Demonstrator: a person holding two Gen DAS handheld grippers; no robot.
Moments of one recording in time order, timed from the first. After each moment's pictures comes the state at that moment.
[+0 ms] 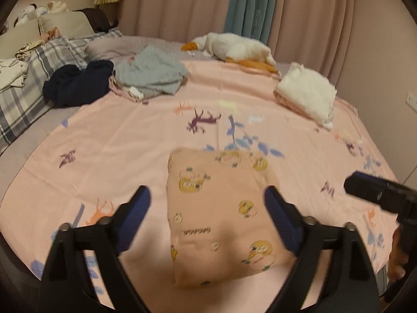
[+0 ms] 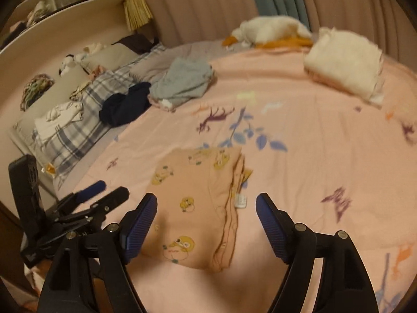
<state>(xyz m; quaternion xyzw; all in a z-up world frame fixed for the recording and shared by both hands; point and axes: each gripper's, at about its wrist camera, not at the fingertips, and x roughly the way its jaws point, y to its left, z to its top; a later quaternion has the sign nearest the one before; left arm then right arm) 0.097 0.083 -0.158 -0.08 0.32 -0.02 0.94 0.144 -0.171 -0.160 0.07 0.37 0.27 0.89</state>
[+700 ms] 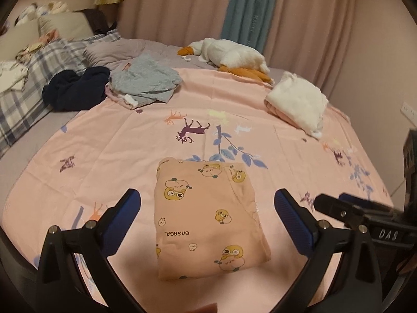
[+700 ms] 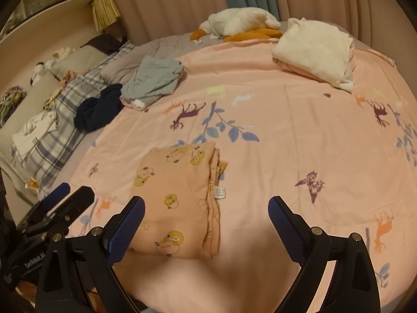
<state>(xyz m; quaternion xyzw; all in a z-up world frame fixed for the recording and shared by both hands) 0.086 0.064 -0.123 -0.10 0.33 -0.02 0.94 0.141 -0.175 -0.148 0.08 0.41 0.18 0.89</state>
